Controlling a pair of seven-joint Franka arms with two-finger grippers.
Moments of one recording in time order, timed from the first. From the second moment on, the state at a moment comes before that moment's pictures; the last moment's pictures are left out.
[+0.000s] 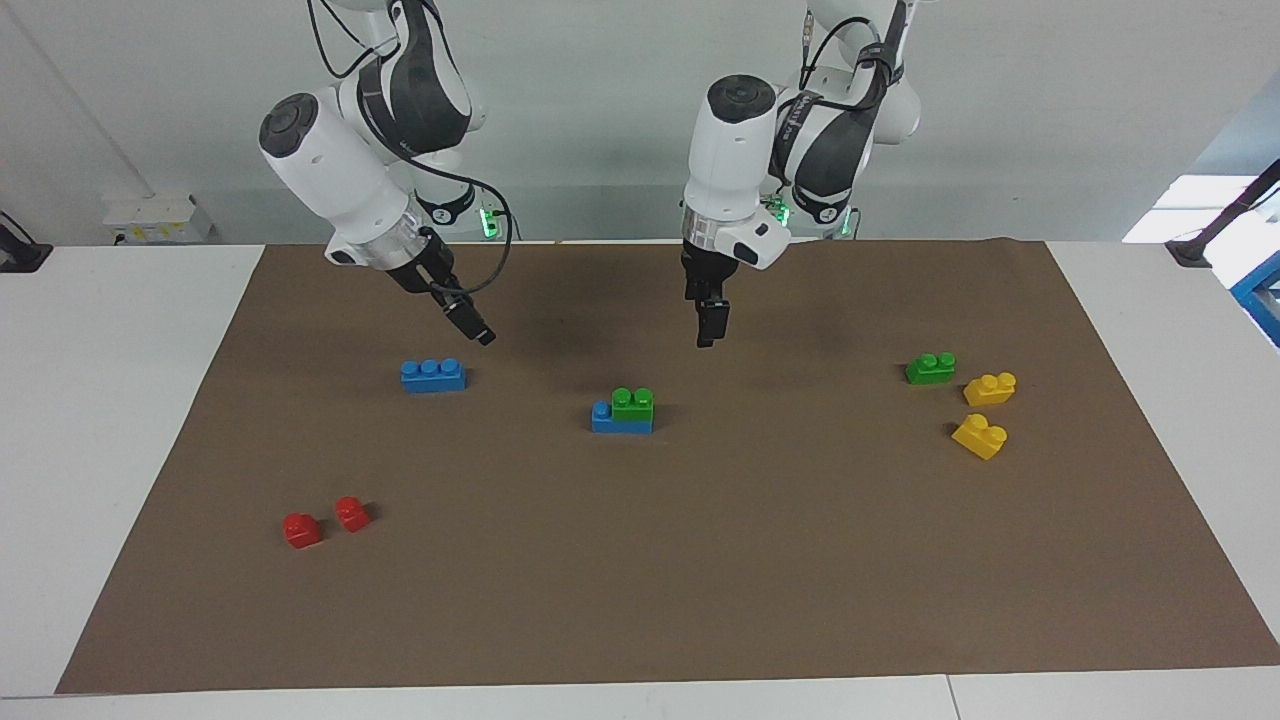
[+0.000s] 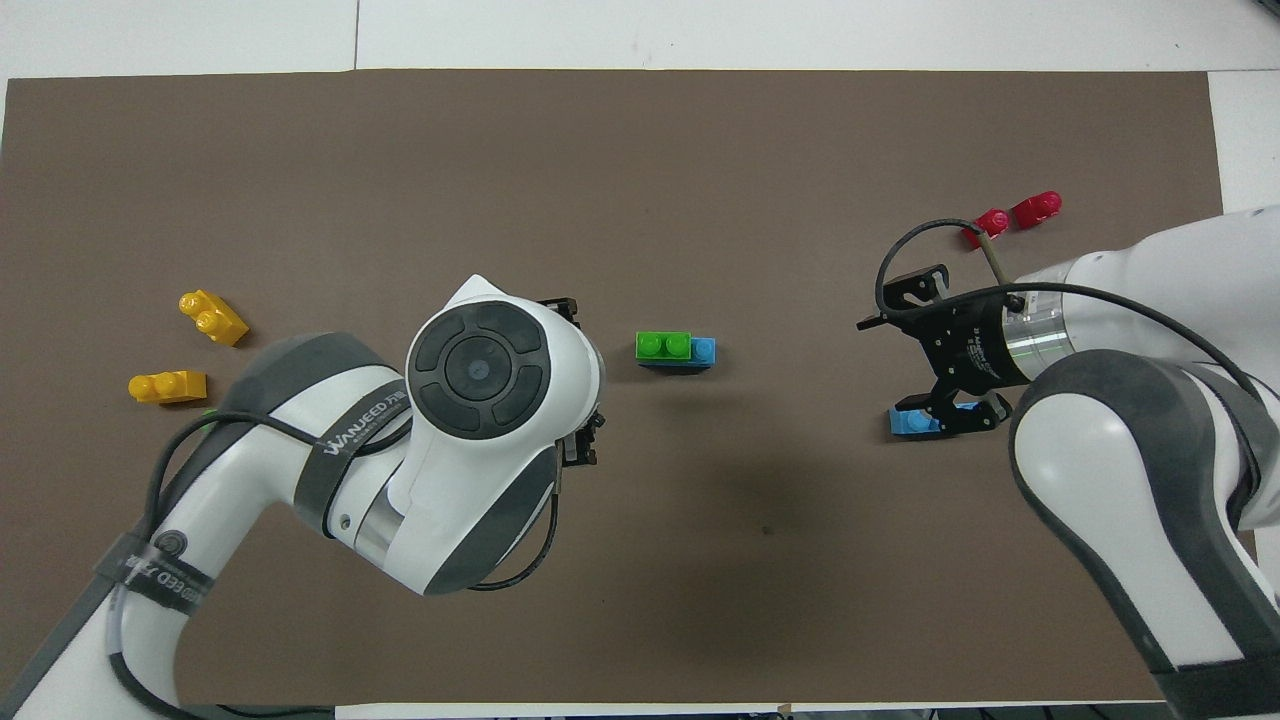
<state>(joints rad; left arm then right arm) -0.55 0.11 -0.14 -1.86 0.01 2.06 -2.30 -0.04 -0.06 0.19 -2.05 0.45 2.00 1.12</state>
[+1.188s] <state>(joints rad) -0.58 0.44 -0.13 -1.61 0.07 2.16 -2.44 0.08 0.17 0.19 -2.05 0.50 2.23 1.28</state>
